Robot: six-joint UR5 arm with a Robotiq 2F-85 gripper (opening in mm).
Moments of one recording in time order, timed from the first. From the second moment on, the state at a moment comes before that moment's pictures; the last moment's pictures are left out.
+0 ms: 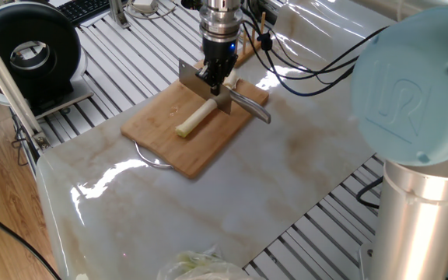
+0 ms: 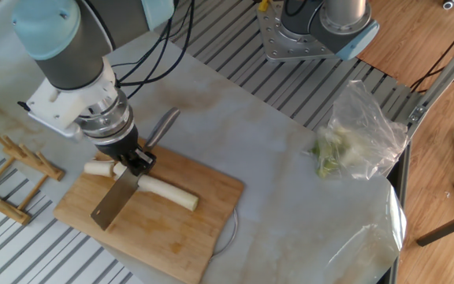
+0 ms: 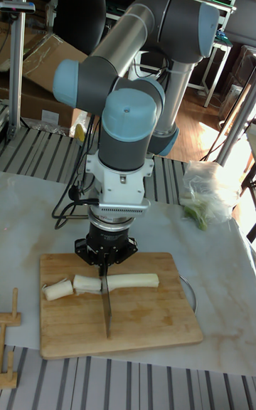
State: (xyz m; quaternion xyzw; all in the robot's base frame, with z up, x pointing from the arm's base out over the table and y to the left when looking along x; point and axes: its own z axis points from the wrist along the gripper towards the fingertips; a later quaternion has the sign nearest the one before) arm 0.620 -0.020 0.059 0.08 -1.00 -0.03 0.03
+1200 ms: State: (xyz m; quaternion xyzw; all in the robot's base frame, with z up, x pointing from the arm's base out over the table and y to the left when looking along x) arm 0.616 -0.007 0.063 0.07 -1.00 -0.04 0.03
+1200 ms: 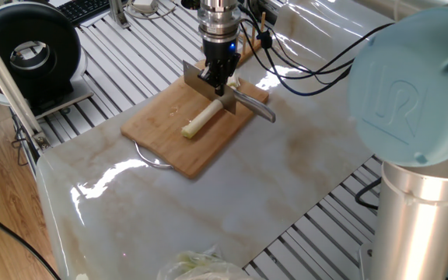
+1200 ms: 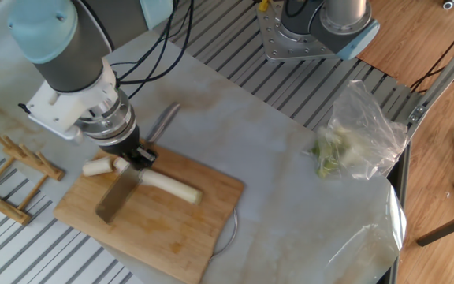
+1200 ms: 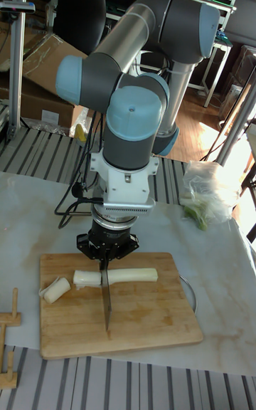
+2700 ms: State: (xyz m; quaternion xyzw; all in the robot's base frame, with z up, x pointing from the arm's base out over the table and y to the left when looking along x) arm 0.612 -0.009 0.054 0.08 -1.00 -0.04 0.03
